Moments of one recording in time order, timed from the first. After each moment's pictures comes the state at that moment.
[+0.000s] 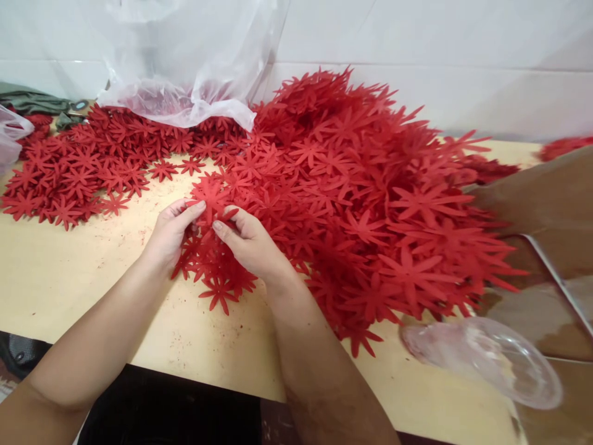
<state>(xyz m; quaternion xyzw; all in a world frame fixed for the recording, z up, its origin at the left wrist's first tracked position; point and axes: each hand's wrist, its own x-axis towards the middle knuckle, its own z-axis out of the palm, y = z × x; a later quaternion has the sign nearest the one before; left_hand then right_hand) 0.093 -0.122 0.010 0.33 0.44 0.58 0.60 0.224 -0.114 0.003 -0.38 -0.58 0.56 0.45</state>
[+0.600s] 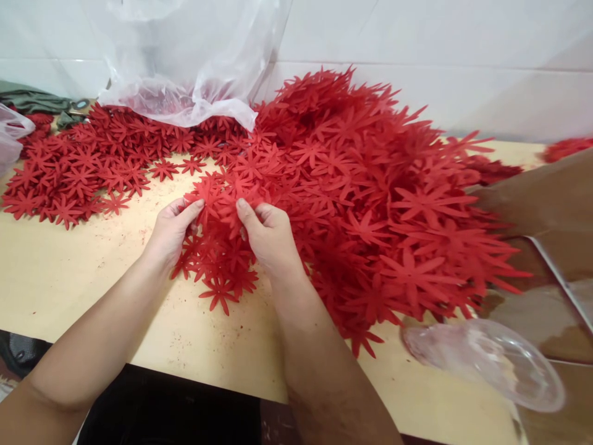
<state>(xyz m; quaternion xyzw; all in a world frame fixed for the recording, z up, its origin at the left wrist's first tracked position) 0.093 -0.118 0.010 0.33 0.50 0.58 0.55 0.232 -0.107 0.006 -0.48 -0.52 0.47 0.53</state>
